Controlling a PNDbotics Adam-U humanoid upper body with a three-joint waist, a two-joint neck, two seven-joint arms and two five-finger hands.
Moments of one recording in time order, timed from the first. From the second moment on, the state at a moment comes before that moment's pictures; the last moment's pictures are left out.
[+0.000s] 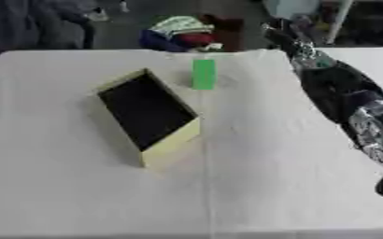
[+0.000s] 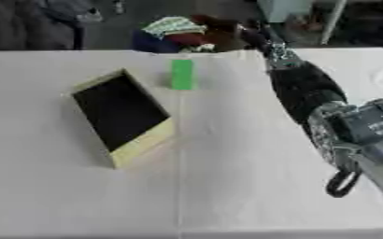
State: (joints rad) left arm -0.20 0.16 -0.04 -1.98 -0.17 -0.12 0.07; right arm -1.09 -0.54 -0.05 -0.21 -0.06 -0.26 0.04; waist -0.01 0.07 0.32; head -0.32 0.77
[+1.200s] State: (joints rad) left arm -0.20 0.16 -0.04 -1.98 -0.17 -0.12 0.06; right arm -1.14 -0.51 0.19 -0.39 0.25 -0.20 0.32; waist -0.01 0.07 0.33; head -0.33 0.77
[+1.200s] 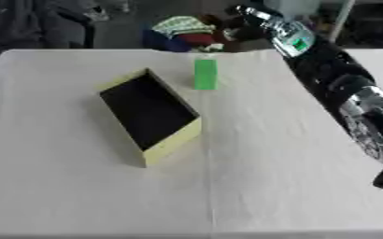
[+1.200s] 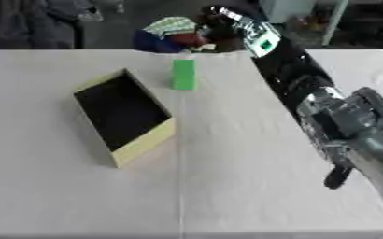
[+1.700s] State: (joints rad) left arm -0.20 0.16 -0.04 -1.98 -0.17 -0.12 0.06; right arm -1.15 -0.51 0.28 -0.40 0.38 -0.15 0.44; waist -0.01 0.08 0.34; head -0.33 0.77
